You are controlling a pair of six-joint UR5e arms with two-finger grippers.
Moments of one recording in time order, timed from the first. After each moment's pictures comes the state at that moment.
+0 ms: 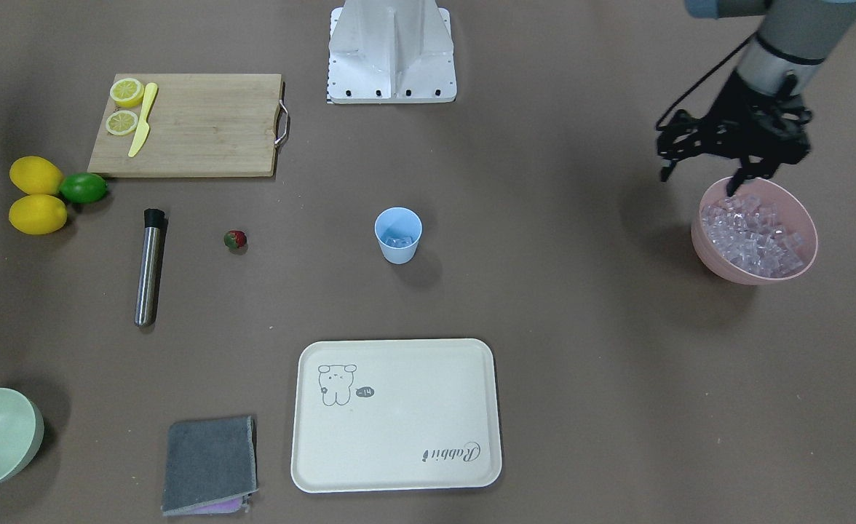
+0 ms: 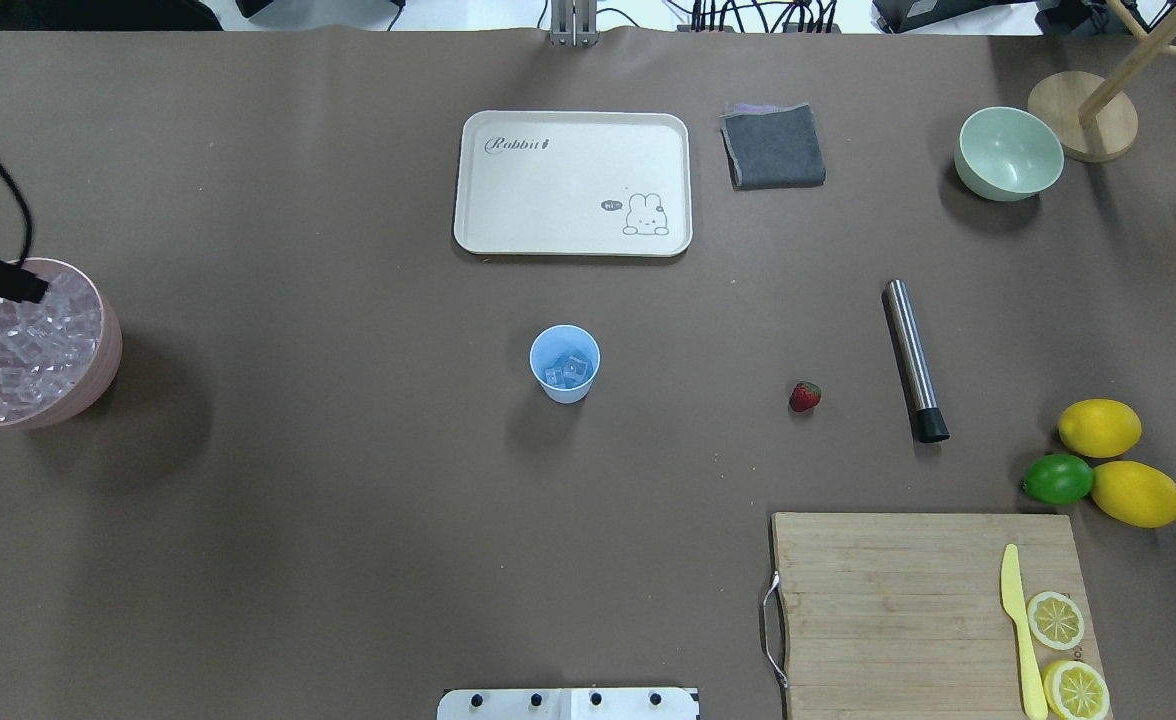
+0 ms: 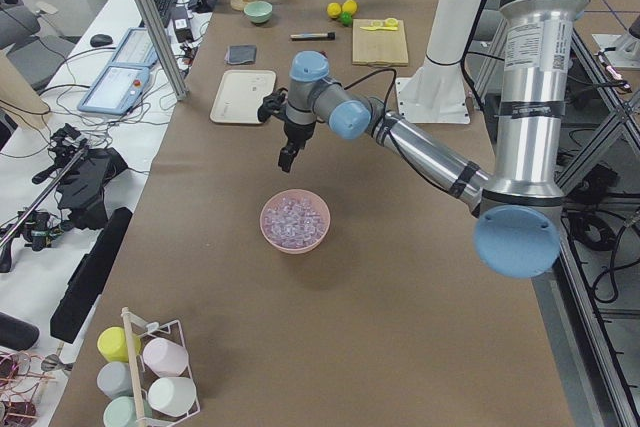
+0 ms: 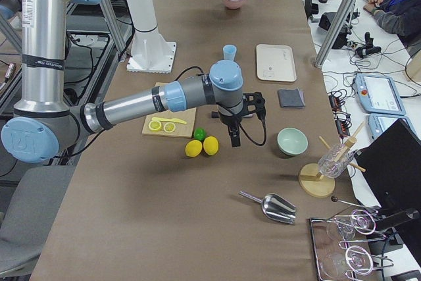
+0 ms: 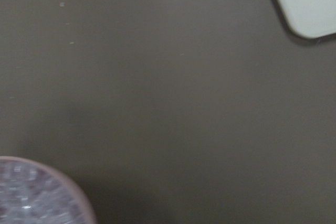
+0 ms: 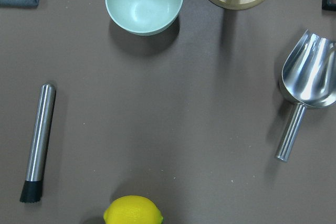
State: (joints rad) left arm -1.17 -1.54 -2.08 -1.68 -2.15 -0.27; right arm 1.50 -1.67 2.00 -1.60 2.40 0.13
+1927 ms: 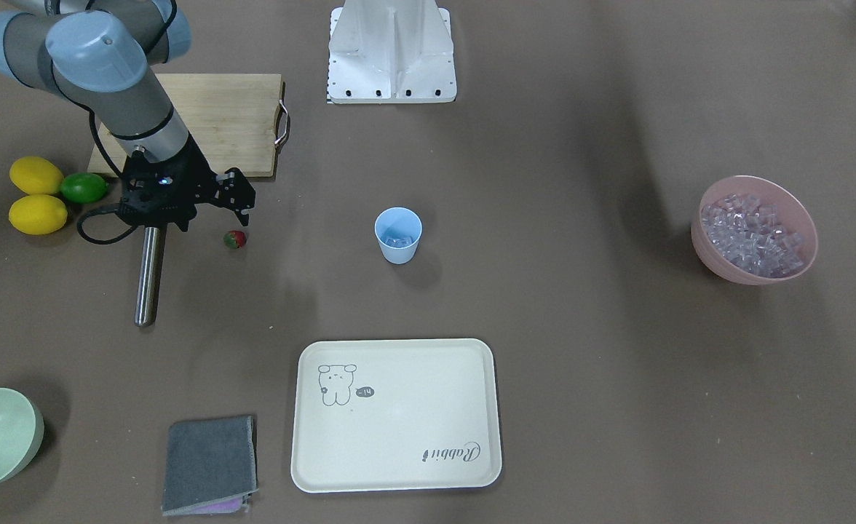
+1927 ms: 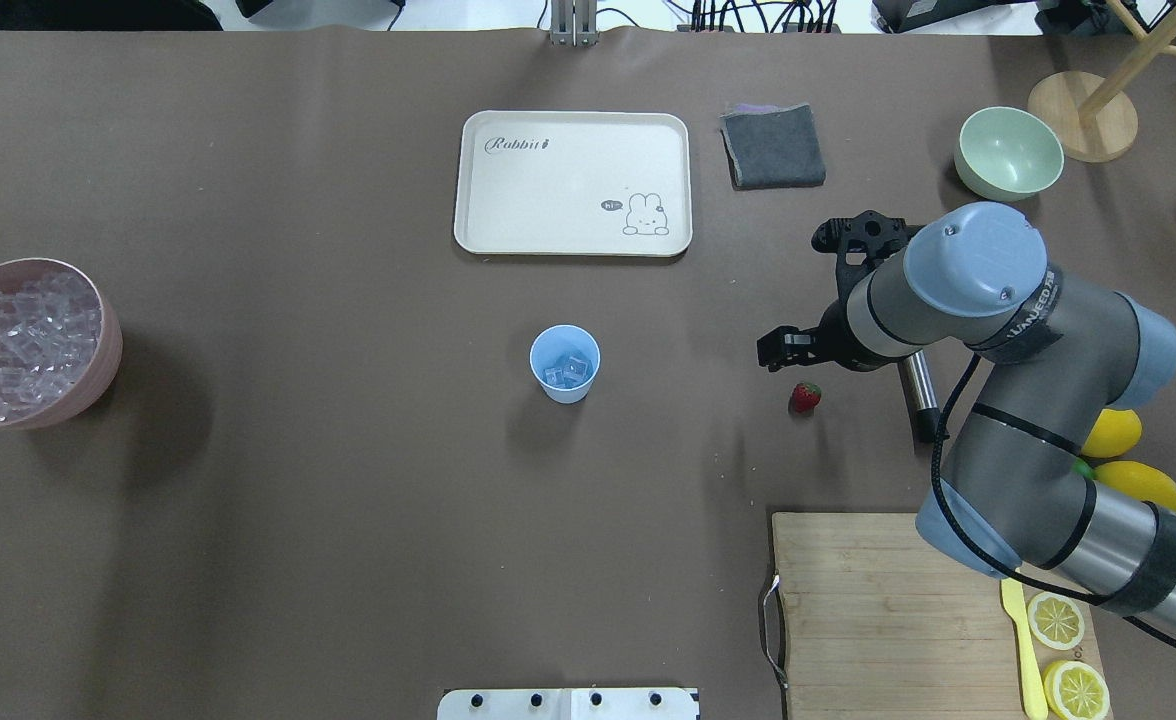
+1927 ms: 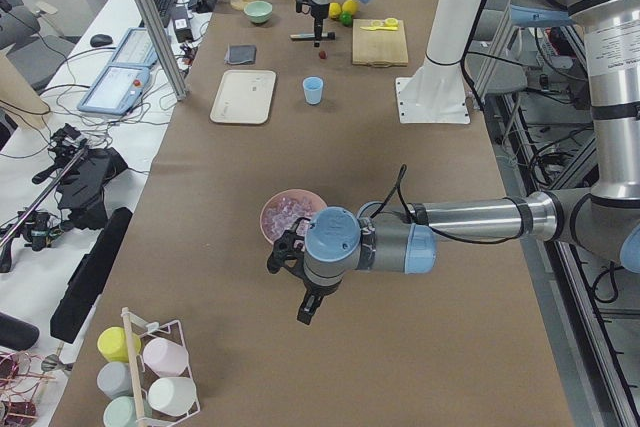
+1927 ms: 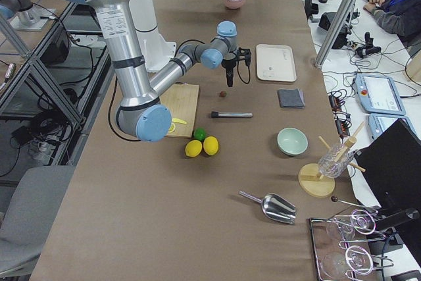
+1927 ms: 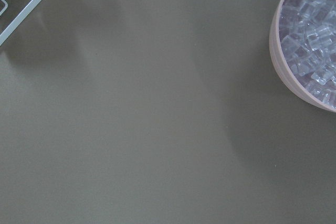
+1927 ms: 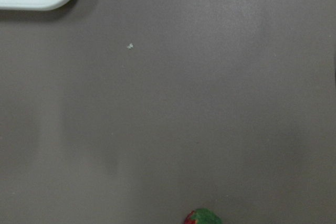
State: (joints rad) left arm -1.67 -1.32 -1.75 -1.70 -2.40 0.41; right arm 0.64 -1.28 1.83 -1.34 1.91 1.10
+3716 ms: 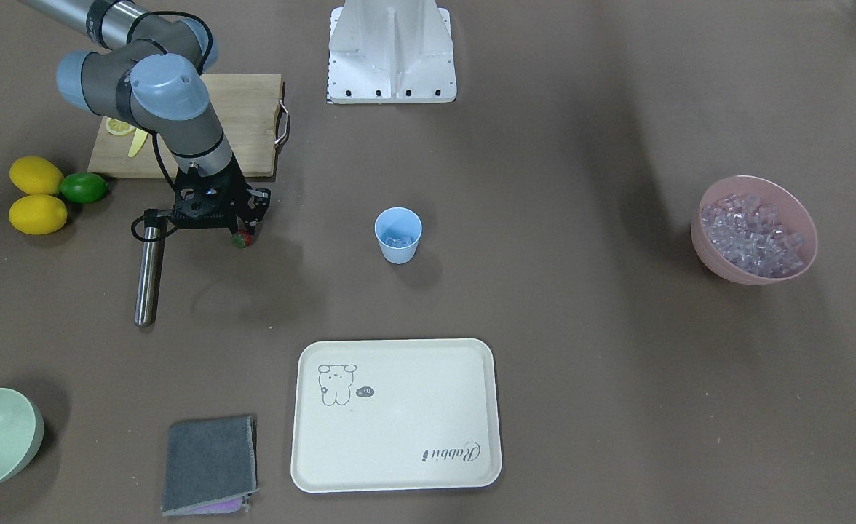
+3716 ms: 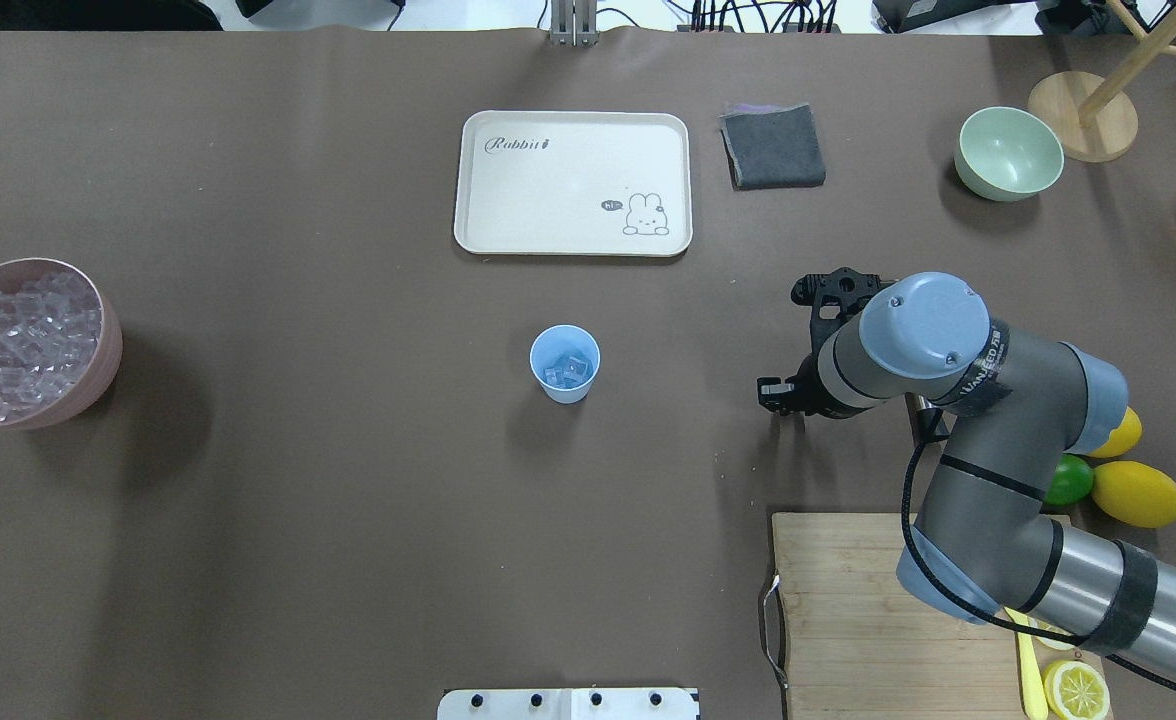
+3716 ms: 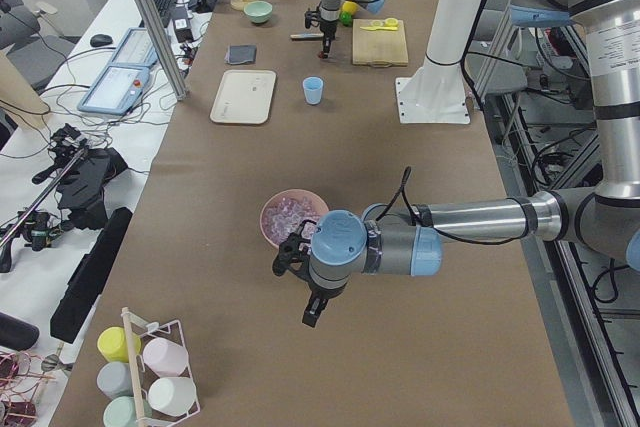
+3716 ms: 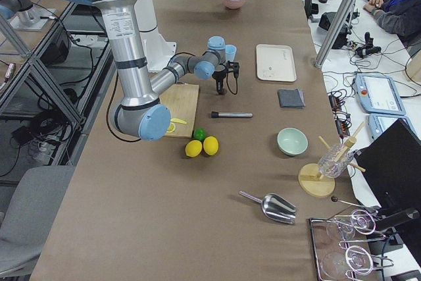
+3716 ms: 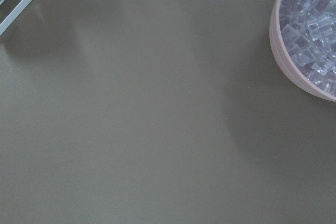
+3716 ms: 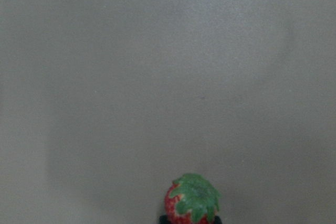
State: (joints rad) left arm -1.67 -1.30 -1.76 -1.71 -2.40 0.42; right arm 0.56 -1.27 1.80 -1.33 1.86 1.17
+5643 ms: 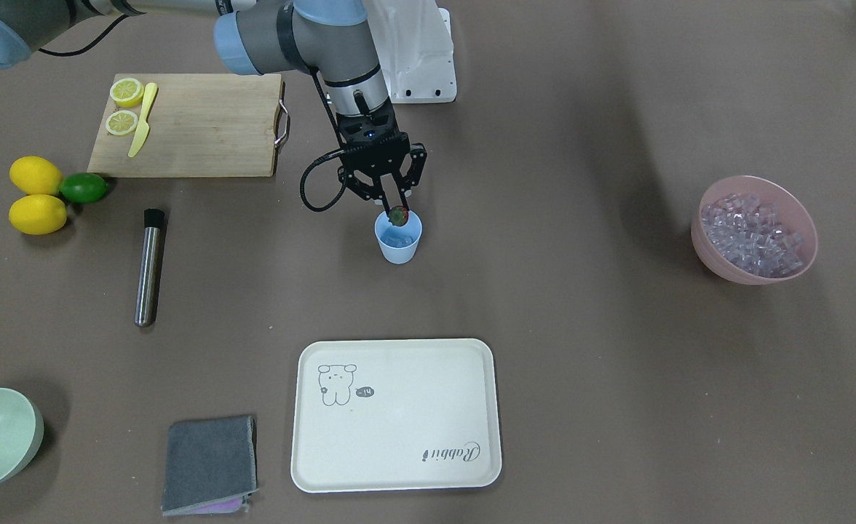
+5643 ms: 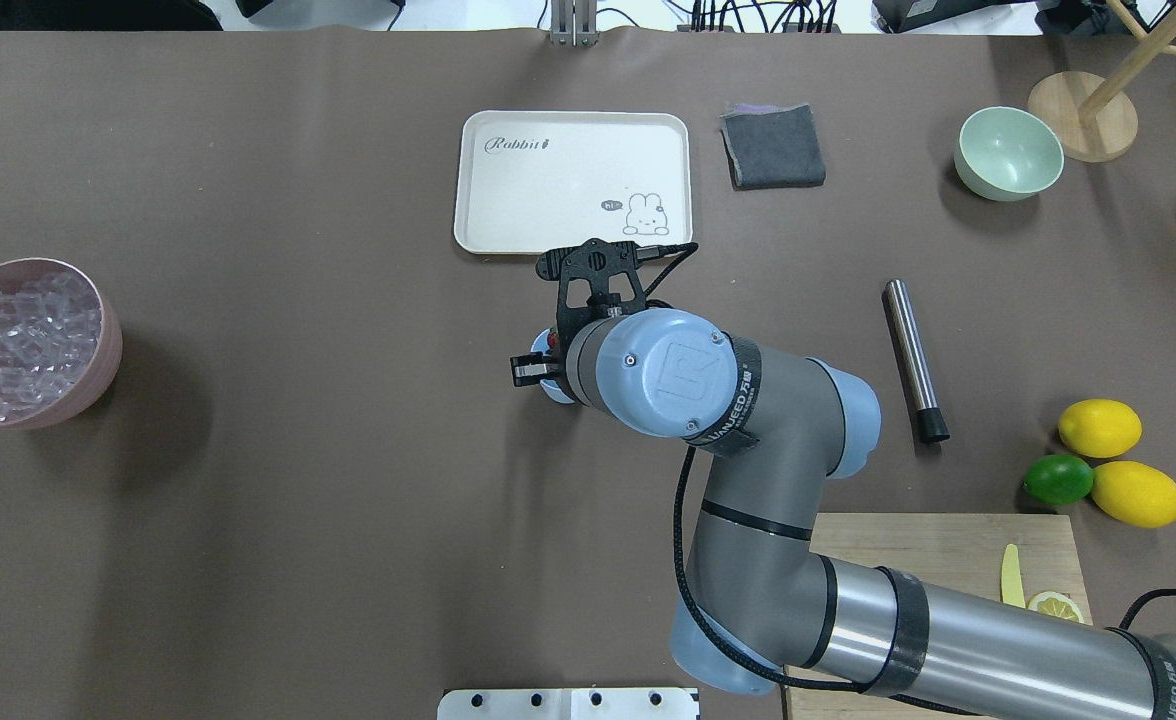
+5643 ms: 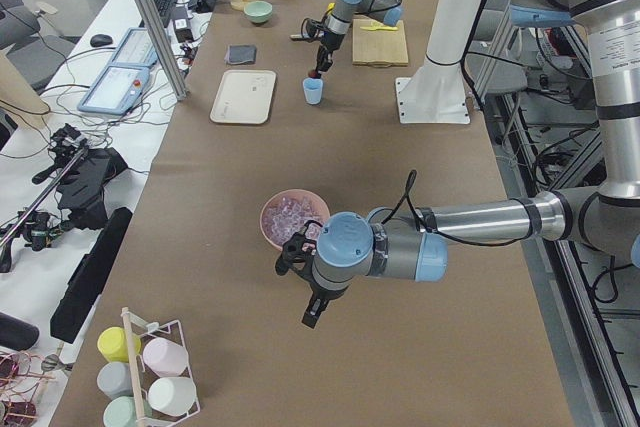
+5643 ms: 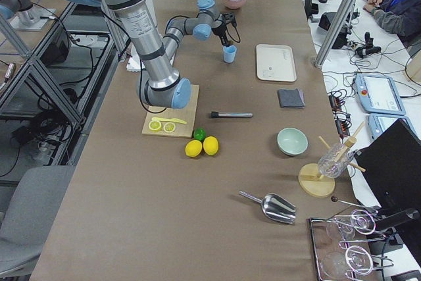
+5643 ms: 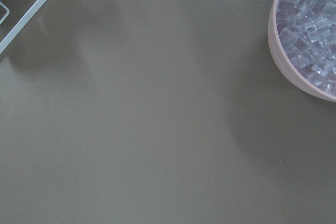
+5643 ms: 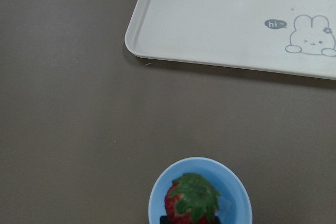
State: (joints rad) left arm -1.67 -1.28 -1.75 -1.79 -2.40 0.42; right arm 0.40 -0.88 1.71 -1.33 1.52 1.14
